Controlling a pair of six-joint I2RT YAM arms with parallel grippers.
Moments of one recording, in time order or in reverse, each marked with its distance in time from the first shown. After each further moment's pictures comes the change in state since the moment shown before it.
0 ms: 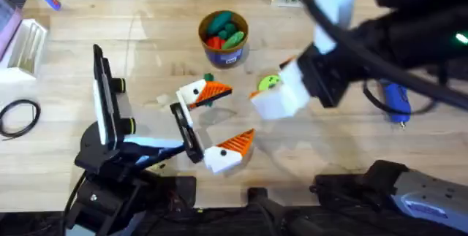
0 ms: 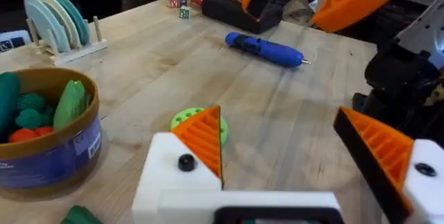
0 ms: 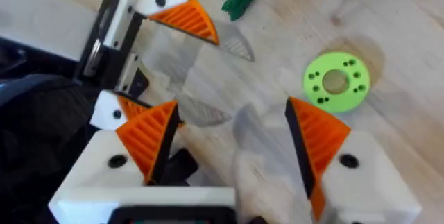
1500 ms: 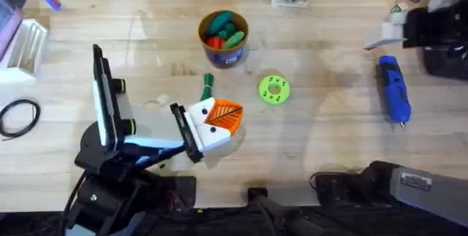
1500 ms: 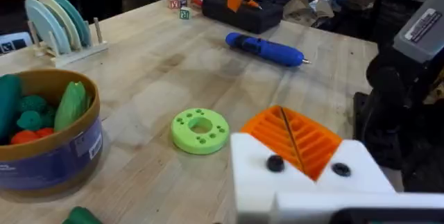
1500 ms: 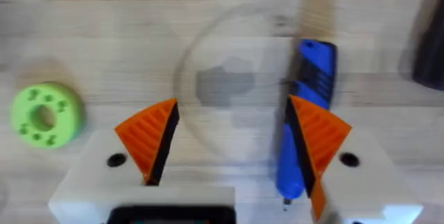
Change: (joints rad) left arm 0.000 0.000 0.000 0.000 0.000 0.009; right arm -1.021 0.169 -0.092 0.093 0.115 -0.328
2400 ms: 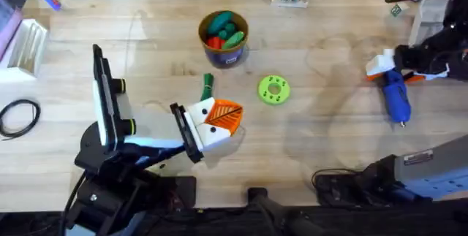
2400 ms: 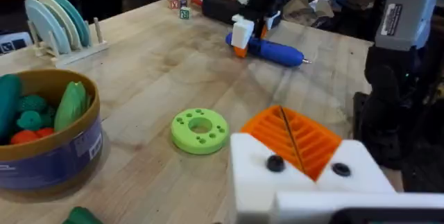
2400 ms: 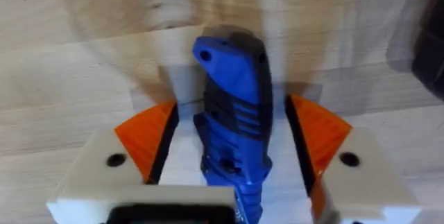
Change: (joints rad) left arm 0.000 0.000 0.000 0.000 0.000 0.000; right arm -0.229 0.476 0.001 0.156 0.143 -0.128
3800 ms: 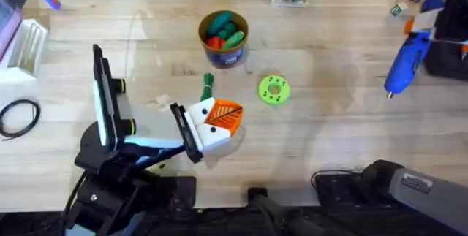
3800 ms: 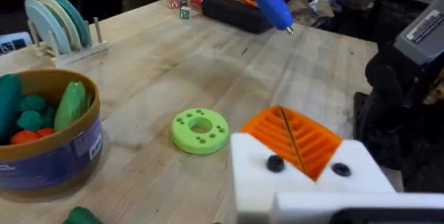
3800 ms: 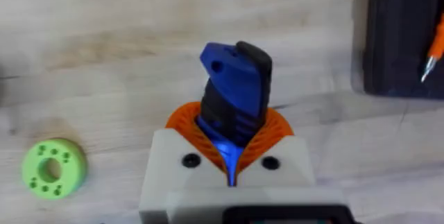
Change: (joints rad) left arm 0.000 0.000 0.000 0.000 0.000 0.000; right arm 0.073 -0.514 -0.008 -0.029 -0.178 0.153
